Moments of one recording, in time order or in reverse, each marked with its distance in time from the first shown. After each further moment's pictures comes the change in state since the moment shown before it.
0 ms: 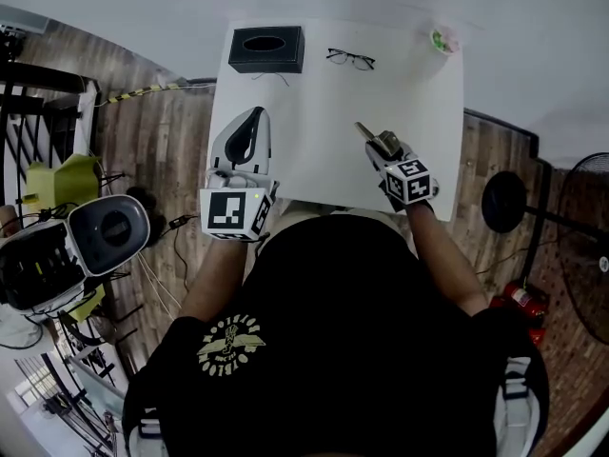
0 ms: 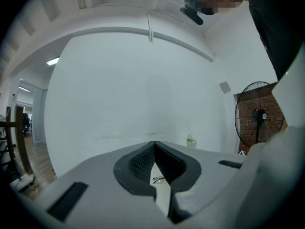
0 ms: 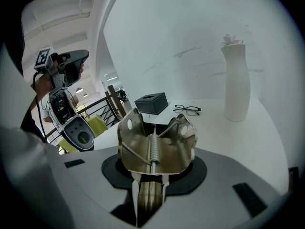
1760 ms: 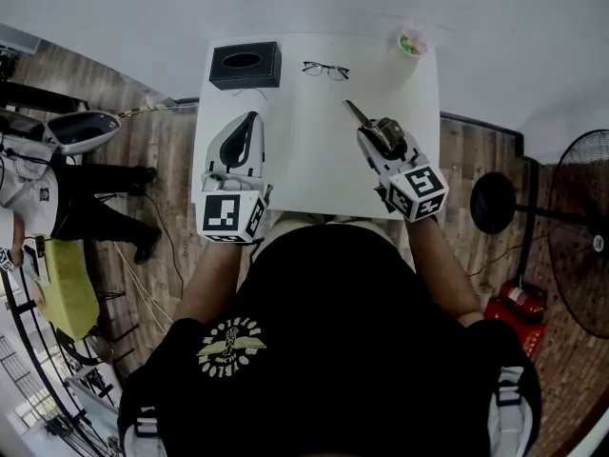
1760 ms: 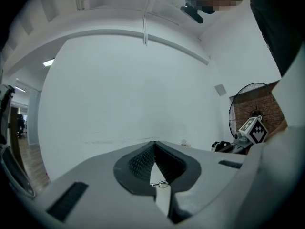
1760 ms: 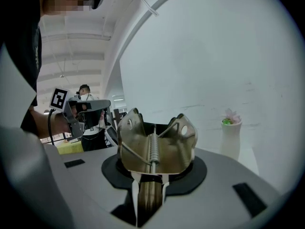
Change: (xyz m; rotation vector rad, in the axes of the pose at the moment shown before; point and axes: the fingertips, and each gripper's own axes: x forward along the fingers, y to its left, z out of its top) left arm 0.012 -0.039 0.018 0.016 -0.040 -0.043; right arm -0.114 0.035 0.144 -0.116 -0.363 -0.001
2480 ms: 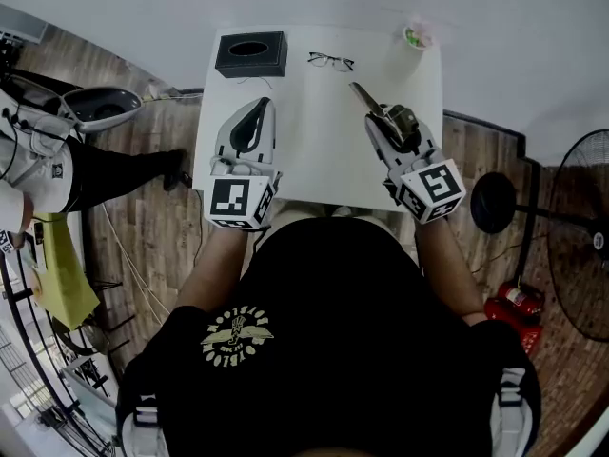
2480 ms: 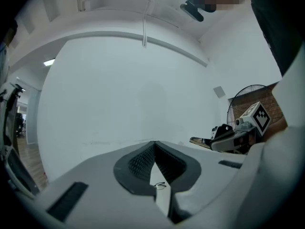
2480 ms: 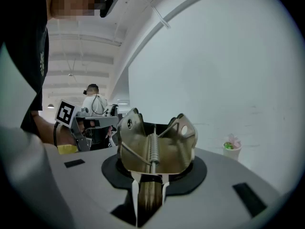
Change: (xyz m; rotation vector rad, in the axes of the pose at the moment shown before) left arm -0.006 -0.014 0.004 -0.009 -0.022 -0.011; right arm -0.027 0.025 0.056 -0.096 -0.100 0.018
